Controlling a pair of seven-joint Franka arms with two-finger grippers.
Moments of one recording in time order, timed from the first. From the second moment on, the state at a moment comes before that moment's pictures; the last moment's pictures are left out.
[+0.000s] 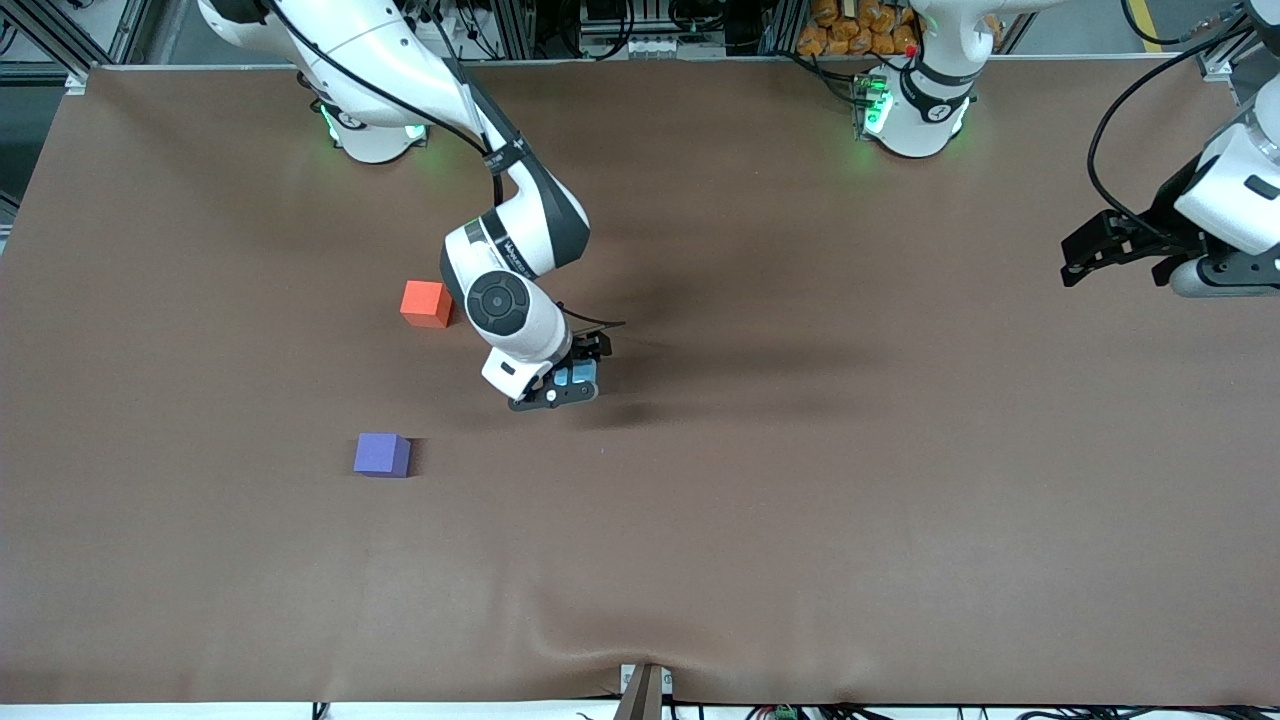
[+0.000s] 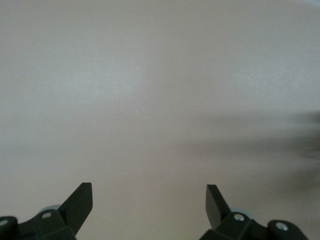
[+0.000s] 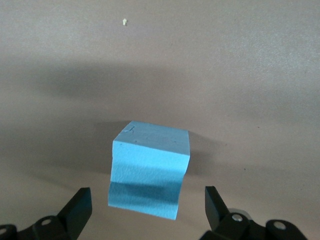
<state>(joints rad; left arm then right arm) 0.05 -0.03 -0.15 -1.63 0.01 1.65 -0.10 0.67 0.61 -0.06 -1.71 0.25 2.23 0.31</state>
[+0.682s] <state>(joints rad) 0.06 -0.03 -0.15 -1.63 0.01 1.62 -0.10 0.67 0.66 -0.06 -1.71 0.25 2.30 0.39</state>
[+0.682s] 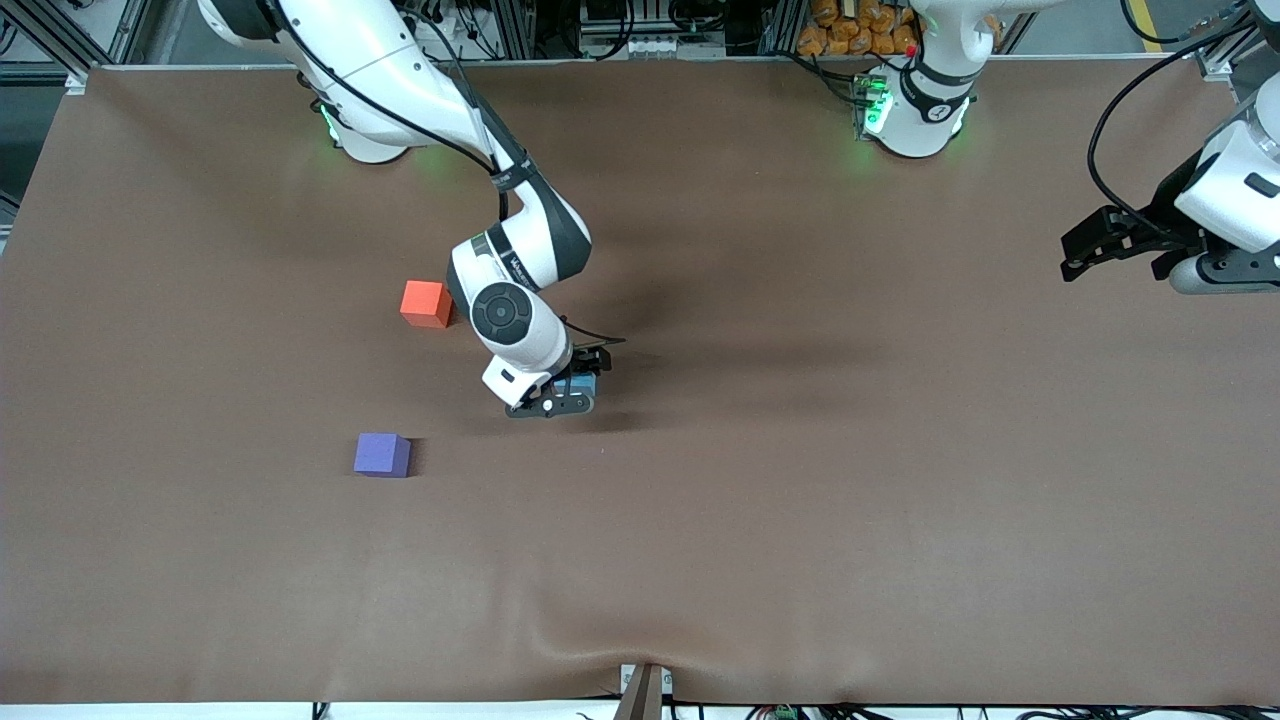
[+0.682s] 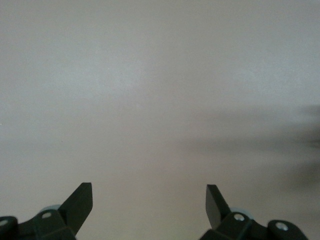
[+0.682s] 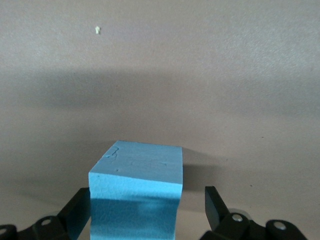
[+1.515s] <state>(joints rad) 0.07 -0.03 -0.15 -1.63 0.01 1.63 -0.10 0.66 0.62 -0.08 -1.68 0.25 2.33 0.40</state>
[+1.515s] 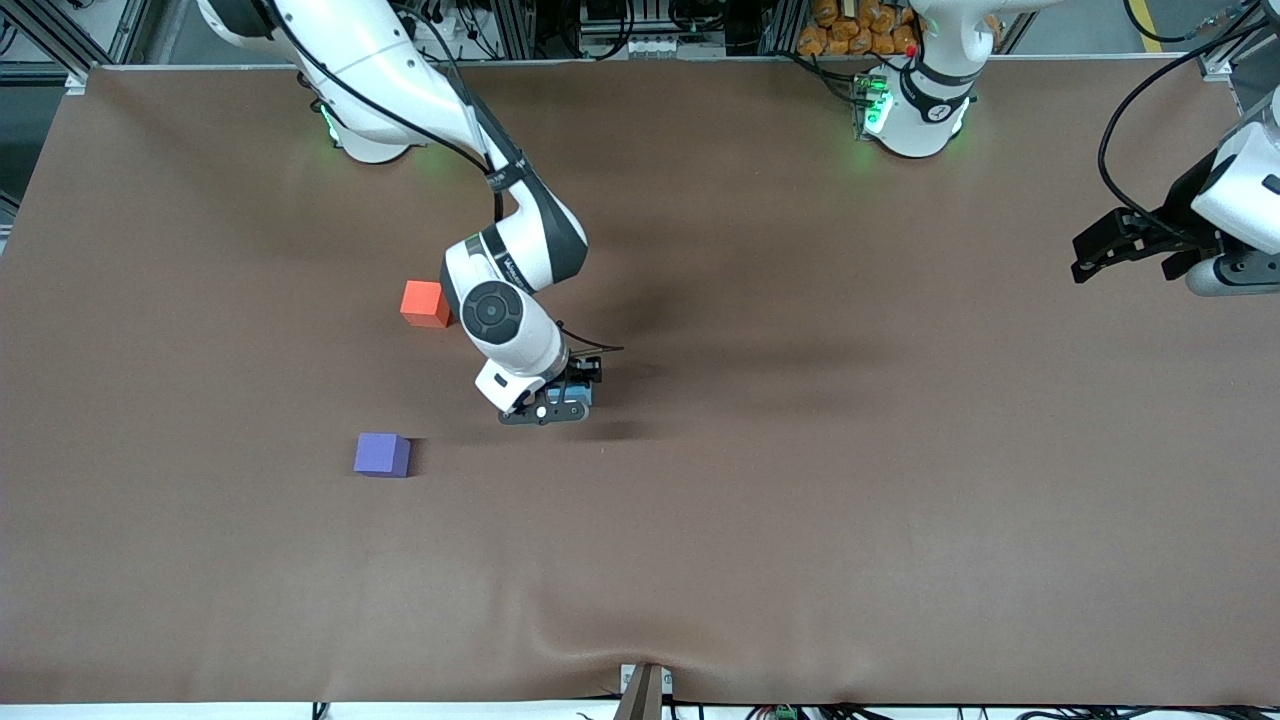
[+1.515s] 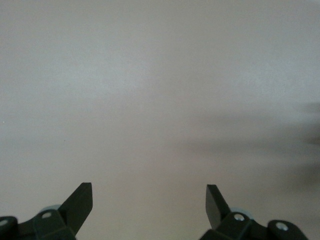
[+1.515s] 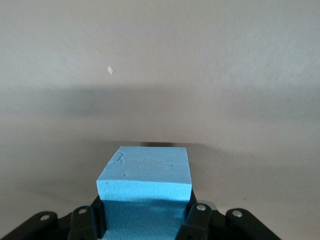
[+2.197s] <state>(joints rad) 0.06 -0.03 -0.17 -1.63 0.00 1.63 -0.10 0.47 0.33 -0.23 -1.72 0.25 1.95 0.27</state>
